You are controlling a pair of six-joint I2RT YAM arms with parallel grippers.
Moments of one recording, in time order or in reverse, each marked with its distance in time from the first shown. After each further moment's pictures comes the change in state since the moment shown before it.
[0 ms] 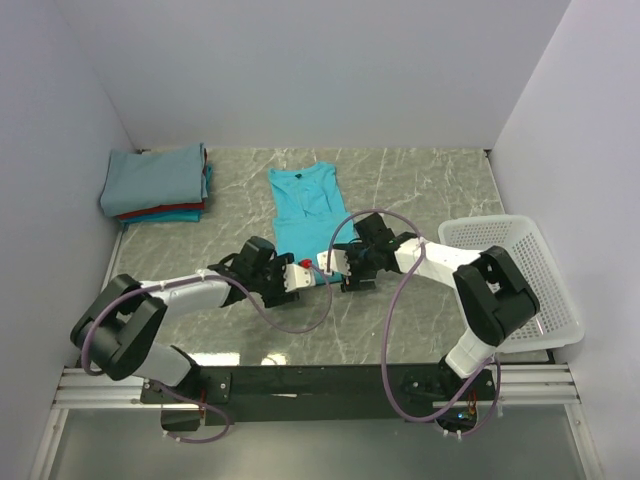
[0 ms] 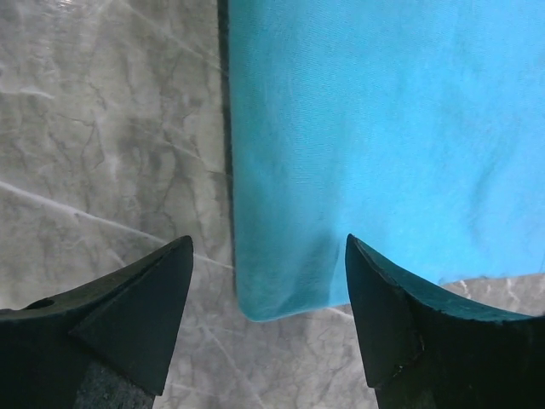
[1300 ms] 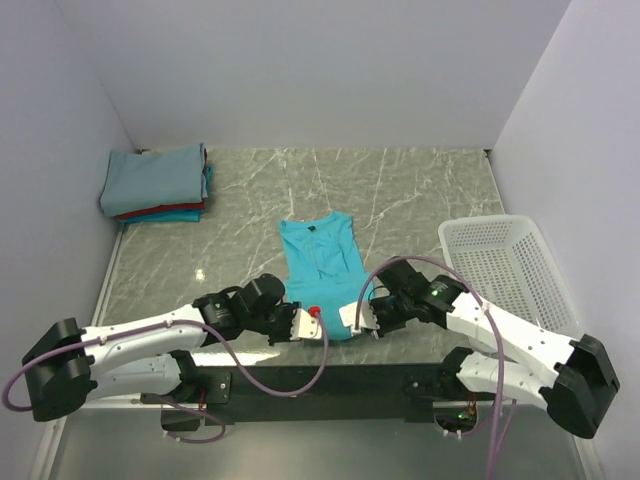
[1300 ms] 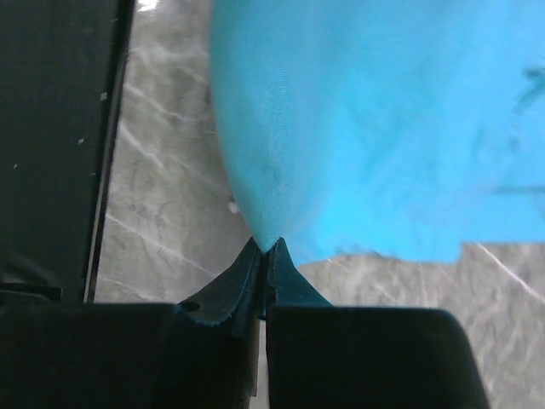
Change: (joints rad) left arm -0.401 -0.344 -0.059 -0.208 0.071 -0.229; right arm 0.218 -0.618 -0.258 -0.407 -0.014 0.103
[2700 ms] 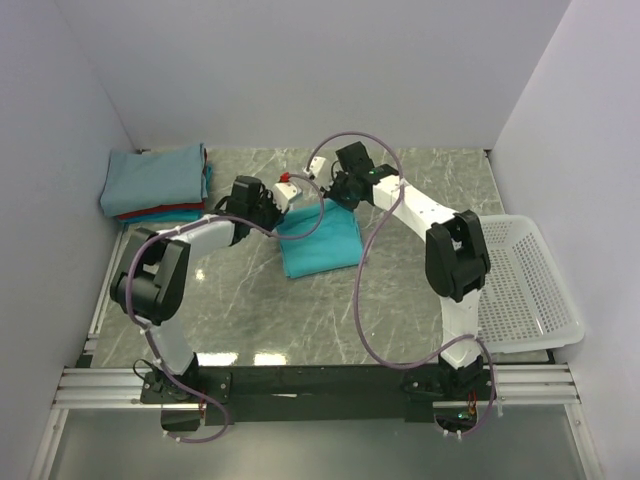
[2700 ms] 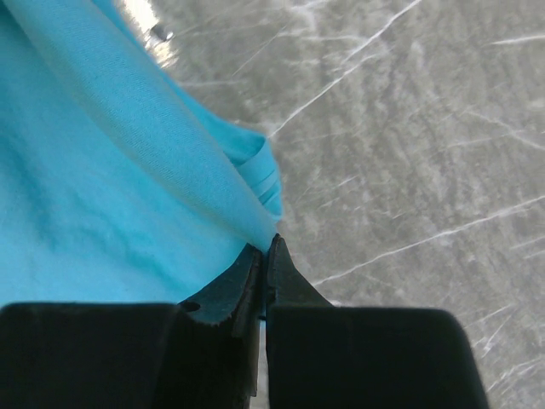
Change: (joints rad) left arm 0.667 0.697 0.521 0.274 -0.073 -0.094; right arm -0.296 1.009 1.052 0.188 0.271 0.391
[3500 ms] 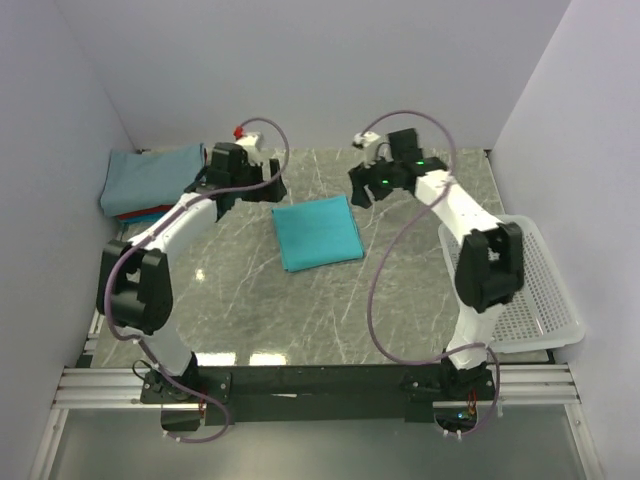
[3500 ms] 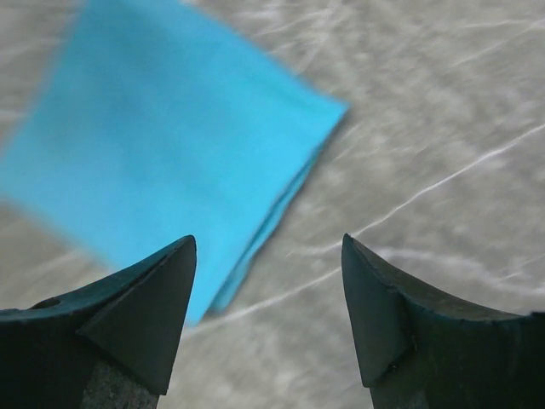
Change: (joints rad) left arm 0.056 -0.044 0.253 -0.241 -0.195 -0.605; right arm -0.151 -0.104 -0.040 0.023 -0.187 0.357
